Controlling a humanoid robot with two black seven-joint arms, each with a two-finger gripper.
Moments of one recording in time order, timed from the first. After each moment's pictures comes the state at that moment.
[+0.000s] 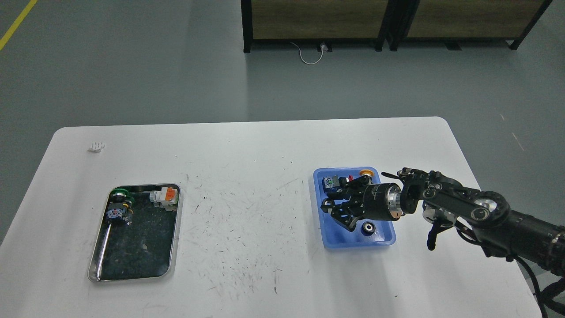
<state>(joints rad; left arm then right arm) -0.88 1.19 -0.41 -1.05 0.32 -0.29 -0.10 0.75 -0.41 0.18 0.97 -0.69 0.42 0.02</state>
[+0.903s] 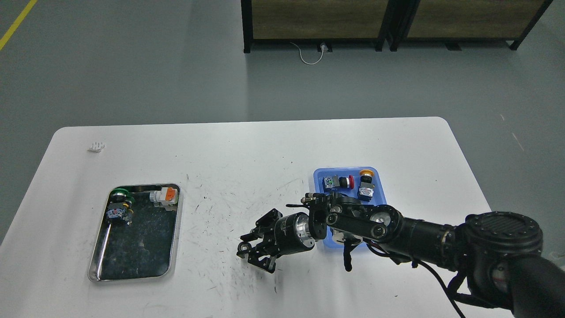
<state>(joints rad) -0.86 1.18 -0.41 -1.05 0.32 -0.25 -0.10 0.83 0.00 -0.01 0.80 -0.68 0.42 0.02</state>
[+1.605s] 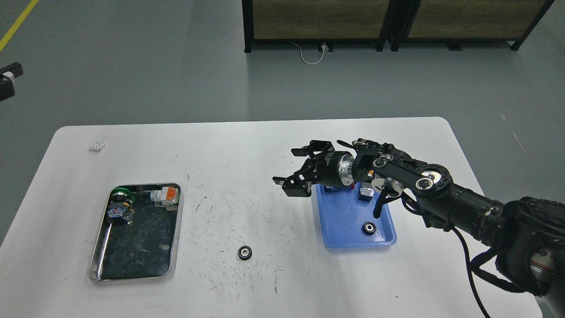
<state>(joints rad) -0.87 1.12 -0.44 -1.17 0.32 -0.32 -0.11 0.88 -0.24 0.32 0.74 -0.63 0.41 0.03</state>
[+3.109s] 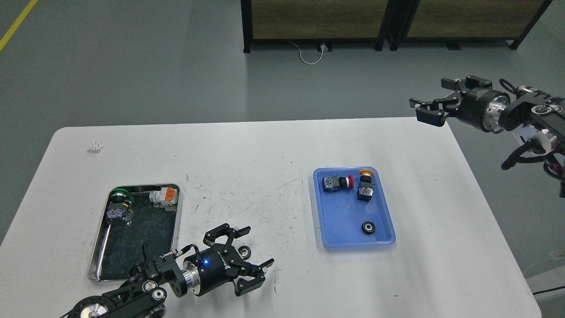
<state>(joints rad) -0.32 0.19 -0.41 -1.09 1.04 -0.09 -0.19 0.92 -0.67 0.45 0.70 -0.55 0.41 0.03</state>
